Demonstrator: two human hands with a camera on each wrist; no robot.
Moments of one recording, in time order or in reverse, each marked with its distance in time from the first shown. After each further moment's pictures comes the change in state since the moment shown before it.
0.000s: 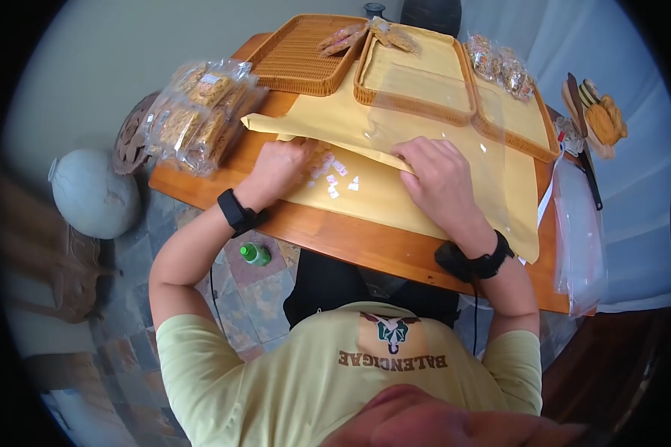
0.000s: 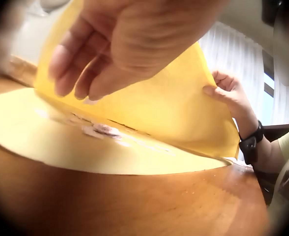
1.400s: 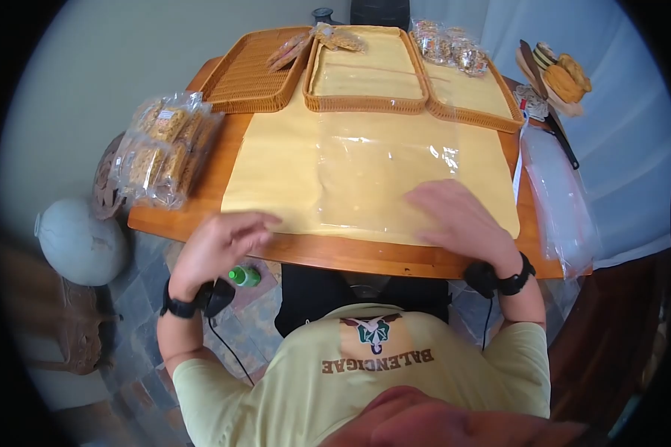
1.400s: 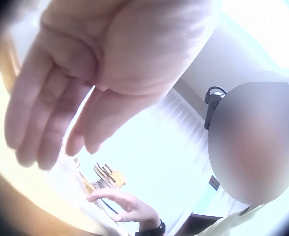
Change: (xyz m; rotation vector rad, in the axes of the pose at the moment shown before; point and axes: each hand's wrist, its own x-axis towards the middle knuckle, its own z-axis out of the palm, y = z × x) left_hand -0.046 0.044 -0.096 -0.846 -0.332 -0.269; right_hand -0.078 0.020 -0.067 0.182 -0.545 0.106
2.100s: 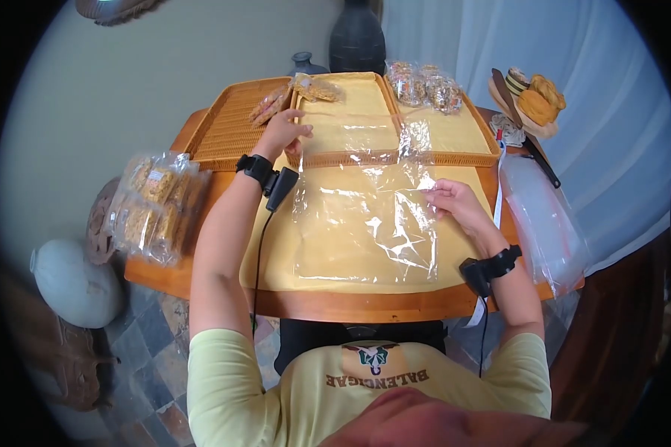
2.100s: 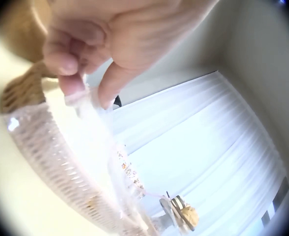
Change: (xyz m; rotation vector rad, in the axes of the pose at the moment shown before) left_hand 0.276 -0.036 -0.018 -0.377 0.207 -0.055; right_hand 0.013 0.104 -0.002 1.002 0.376 0.729
